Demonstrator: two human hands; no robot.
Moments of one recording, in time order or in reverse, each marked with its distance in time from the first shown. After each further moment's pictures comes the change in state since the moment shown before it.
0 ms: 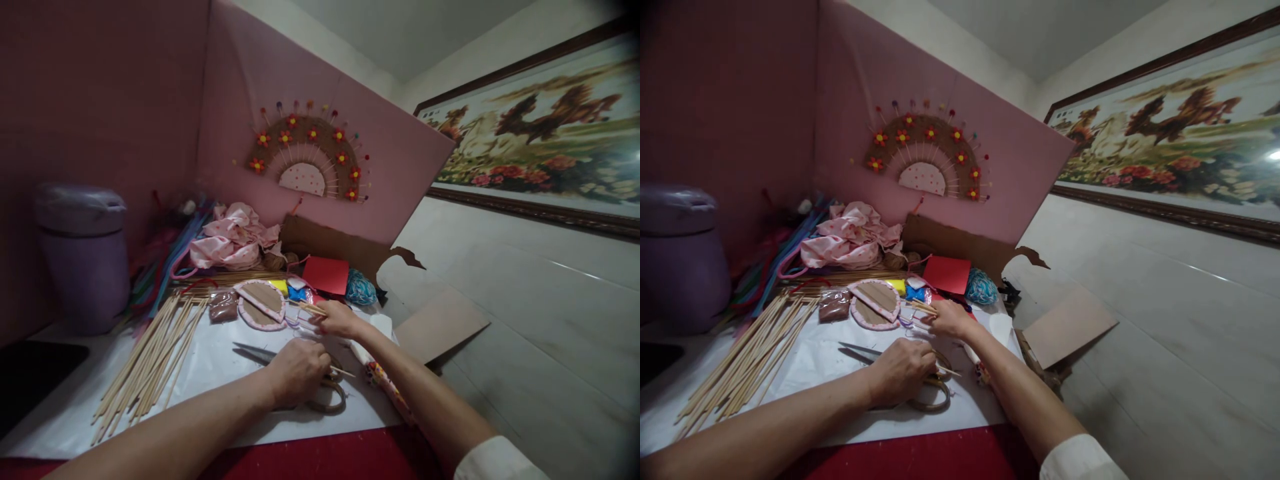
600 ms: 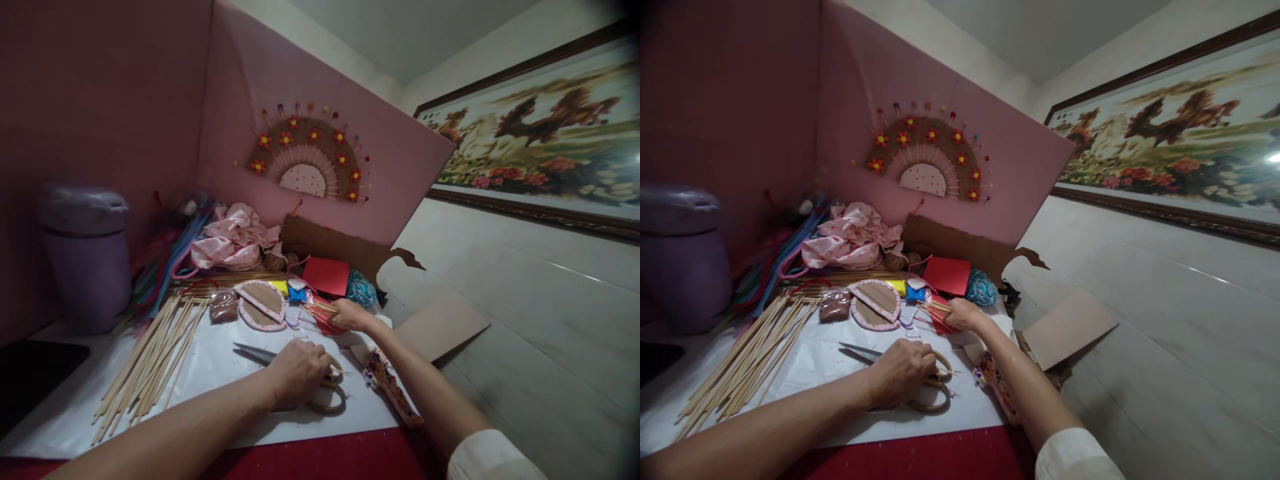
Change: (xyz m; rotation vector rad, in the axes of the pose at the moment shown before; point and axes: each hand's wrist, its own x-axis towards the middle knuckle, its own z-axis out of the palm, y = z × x) left_hand 0.000 0.002 -0.006 0.004 -0.050 -0.020; right_hand 0.001 0.023 -0.019 -0.154 -0.133 0.149
